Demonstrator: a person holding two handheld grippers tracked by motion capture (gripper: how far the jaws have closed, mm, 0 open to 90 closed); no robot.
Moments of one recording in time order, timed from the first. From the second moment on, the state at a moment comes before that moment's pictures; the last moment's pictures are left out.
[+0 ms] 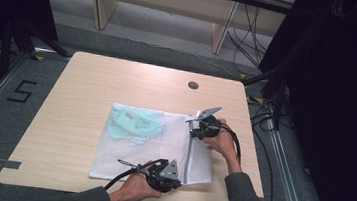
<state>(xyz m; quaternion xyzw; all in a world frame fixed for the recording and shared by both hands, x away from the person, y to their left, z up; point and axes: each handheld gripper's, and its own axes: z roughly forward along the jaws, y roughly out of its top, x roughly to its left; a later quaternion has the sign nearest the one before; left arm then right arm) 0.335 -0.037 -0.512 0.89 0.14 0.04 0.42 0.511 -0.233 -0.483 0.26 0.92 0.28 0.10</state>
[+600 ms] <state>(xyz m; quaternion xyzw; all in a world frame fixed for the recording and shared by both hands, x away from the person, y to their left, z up) 0.334 -0.038 -0.513 0.90 0.14 0.04 0.42 0.519 -0.232 -0.487 0.26 0.92 0.27 0.11</state>
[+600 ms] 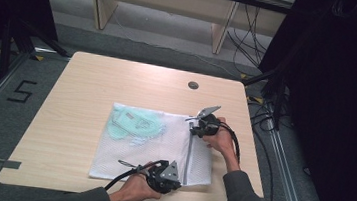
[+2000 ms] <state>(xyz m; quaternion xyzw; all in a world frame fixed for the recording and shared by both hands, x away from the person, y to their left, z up) 0.329 -0.040 -0.514 0.90 0.14 0.03 0.42 0.542 -0.236 -0.490 0.28 0.91 0.28 0.15</state>
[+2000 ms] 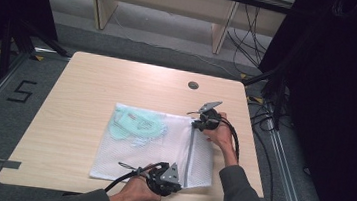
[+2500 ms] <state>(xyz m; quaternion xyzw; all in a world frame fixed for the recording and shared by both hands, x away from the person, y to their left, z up) 0.330 -0.040 -0.513 0.90 0.14 0.03 0.42 0.543 -0.235 -0.488 0.28 0.90 0.28 0.15</state>
